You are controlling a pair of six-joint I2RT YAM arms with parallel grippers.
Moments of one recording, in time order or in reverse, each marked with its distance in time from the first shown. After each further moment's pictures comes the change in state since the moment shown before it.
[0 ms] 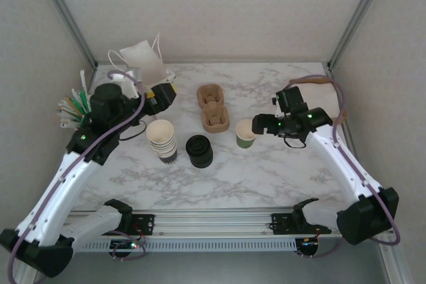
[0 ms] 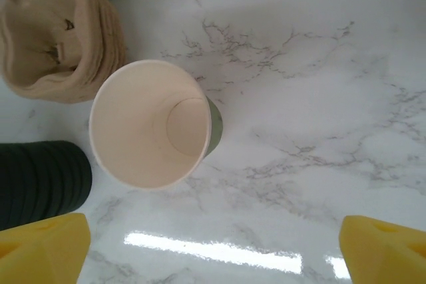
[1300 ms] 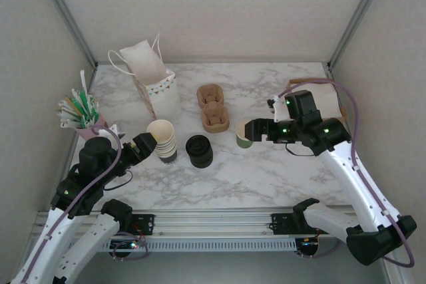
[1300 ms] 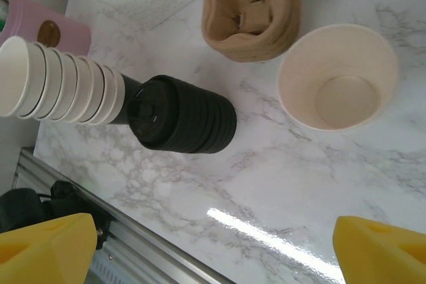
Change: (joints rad) left arm 0.000 -0.467 -0.372 -0.309 -0.020 -0.230; right arm 0.090 -0.124 0.059 -0.027 -0.328 0.012
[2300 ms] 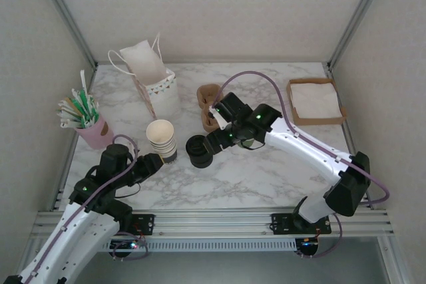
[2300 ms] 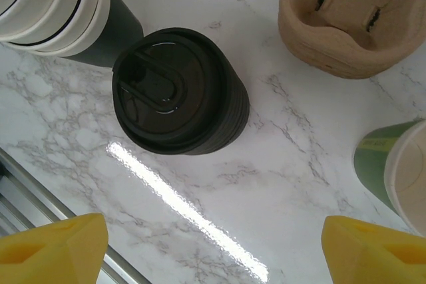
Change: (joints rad) left arm 0.000 -0.013 -0.246 -0.018 0.141 -0.043; right arm 0.428 0.430 0.217 0.010 0.333 -0.157
